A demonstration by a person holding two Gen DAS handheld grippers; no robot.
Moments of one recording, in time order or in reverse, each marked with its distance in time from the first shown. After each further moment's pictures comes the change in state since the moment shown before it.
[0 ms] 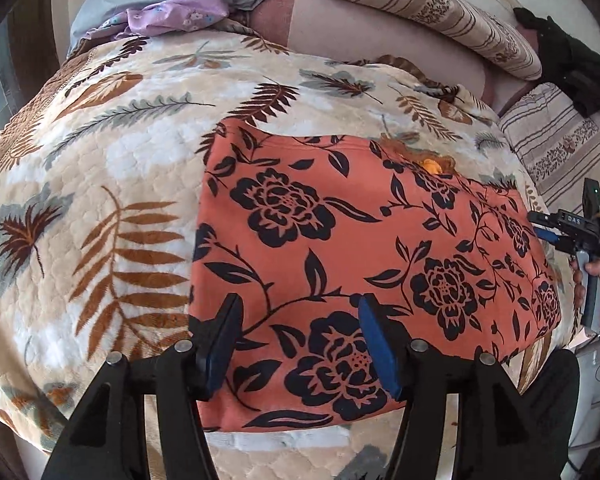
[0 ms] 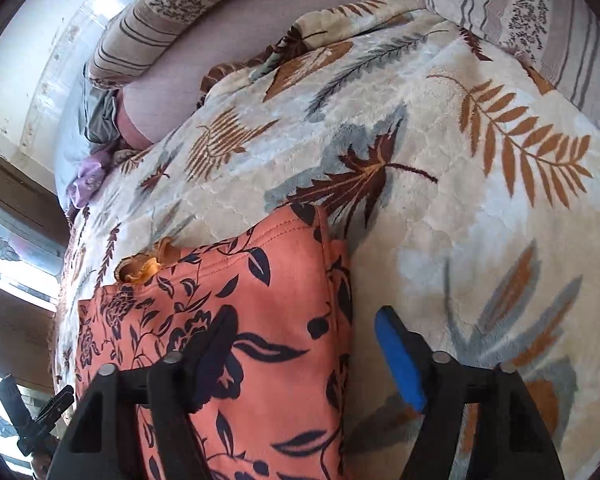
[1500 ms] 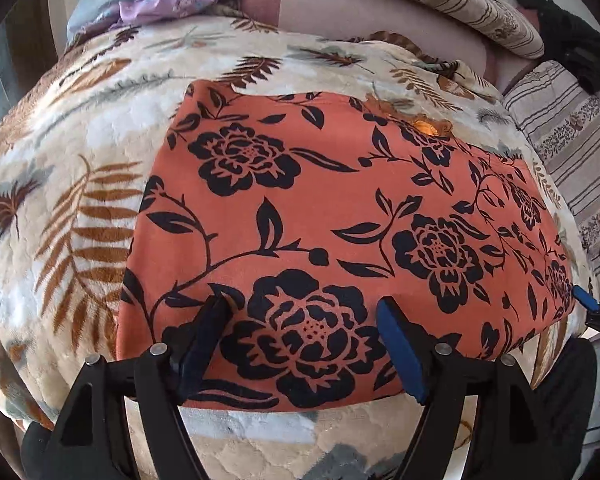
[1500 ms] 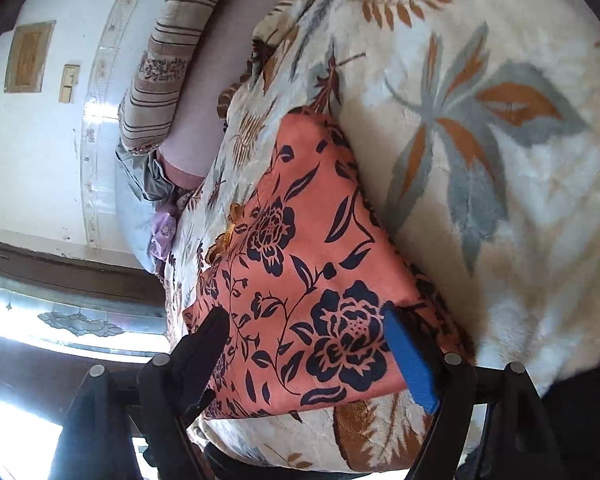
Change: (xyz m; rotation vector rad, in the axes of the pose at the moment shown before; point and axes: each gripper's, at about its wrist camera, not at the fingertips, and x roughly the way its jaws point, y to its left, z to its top) left arm 0.019 -0.037 -0.027 0.026 0.022 0.061; right arm -0.069 -0.013 -0.142 0.434 -0.067 0.387
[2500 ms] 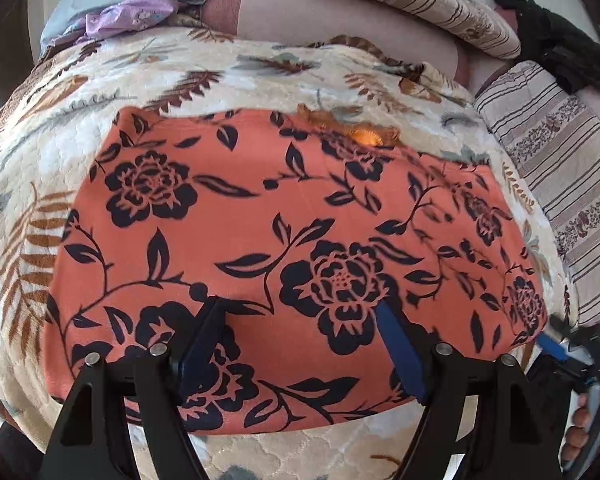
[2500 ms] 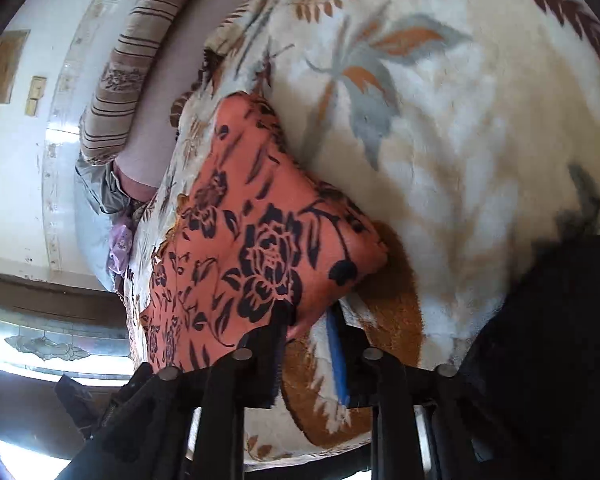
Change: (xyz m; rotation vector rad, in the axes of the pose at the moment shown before) left arm 0.017 -0.052 0.012 -0.004 0.011 -0.081; right arm -0.019 -0.013 -0.036 0.040 -0.135 -0.142
